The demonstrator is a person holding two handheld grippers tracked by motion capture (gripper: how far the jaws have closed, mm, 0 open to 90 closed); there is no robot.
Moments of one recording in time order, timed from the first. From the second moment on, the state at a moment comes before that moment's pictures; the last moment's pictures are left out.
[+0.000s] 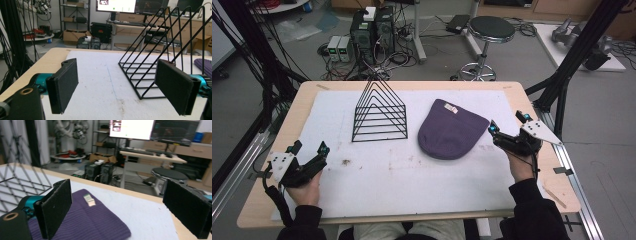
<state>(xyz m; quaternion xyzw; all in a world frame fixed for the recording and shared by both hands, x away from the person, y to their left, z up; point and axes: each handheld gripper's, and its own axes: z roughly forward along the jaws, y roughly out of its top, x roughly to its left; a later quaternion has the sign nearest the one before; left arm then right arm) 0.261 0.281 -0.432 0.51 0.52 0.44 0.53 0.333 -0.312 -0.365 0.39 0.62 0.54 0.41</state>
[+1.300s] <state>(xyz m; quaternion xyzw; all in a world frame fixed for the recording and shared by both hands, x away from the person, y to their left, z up) 0.262 0.281 -0.432 0.51 0.51 0.44 0.53 0.376 -0.228 -0.325 0.14 0.86 0.42 0.27</state>
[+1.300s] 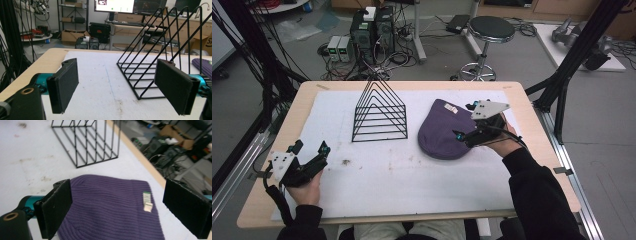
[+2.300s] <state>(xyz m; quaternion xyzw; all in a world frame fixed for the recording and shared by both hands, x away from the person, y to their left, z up) 0.262 0.282 -0.433 0.51 0.51 0.44 0.54 0.394 -0.172 -0.376 0.06 0.95 0.27 0.16</state>
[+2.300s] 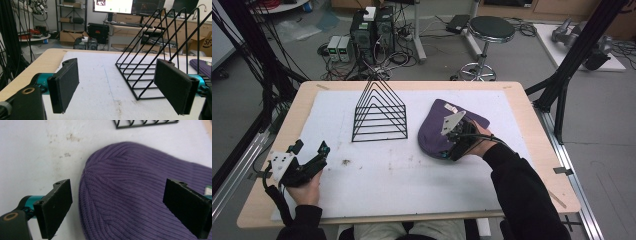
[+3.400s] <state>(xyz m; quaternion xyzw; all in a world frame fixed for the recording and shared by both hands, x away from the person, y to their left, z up) 0.262 0.278 -0.433 0.51 0.50 0.44 0.54 0.408 -0.170 -0.415 0.03 0.98 0.15 0.12</state>
